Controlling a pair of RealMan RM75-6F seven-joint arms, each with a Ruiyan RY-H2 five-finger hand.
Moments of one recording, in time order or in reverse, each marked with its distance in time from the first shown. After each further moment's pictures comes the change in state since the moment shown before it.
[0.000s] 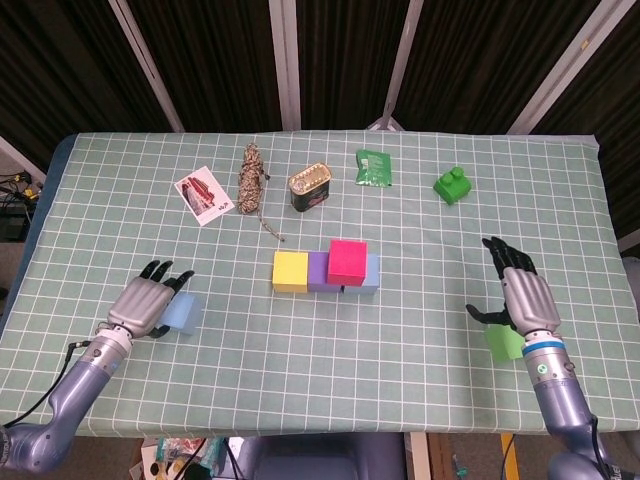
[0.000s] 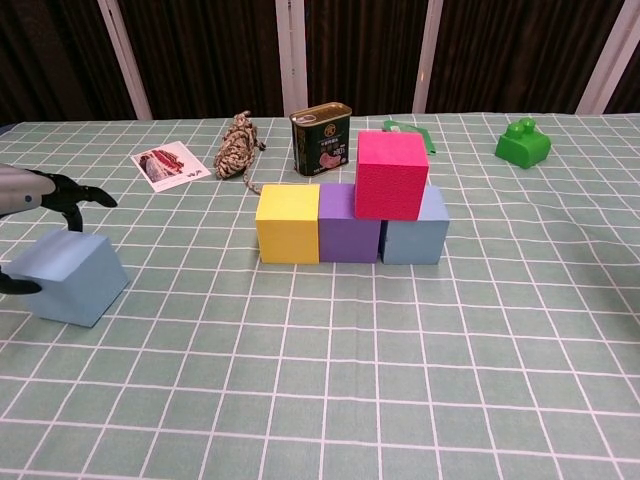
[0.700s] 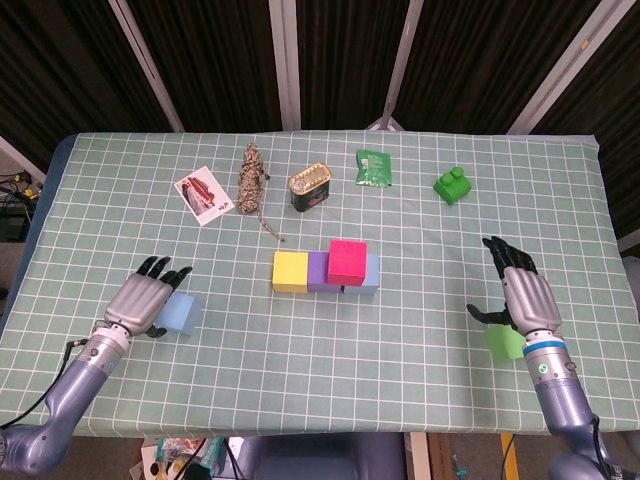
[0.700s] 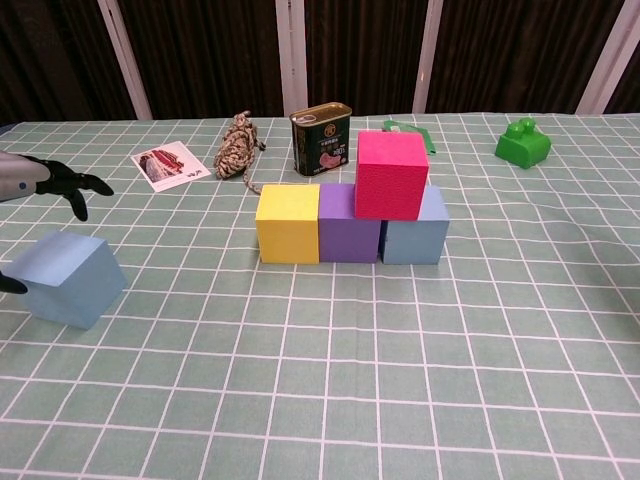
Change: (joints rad) left arm -0.003 0.026 -0.009 -0.028 -0.001 0.007 0.039; right arm 0.016 0.010 -0.017 -0.003 0.002 0.008 0.009
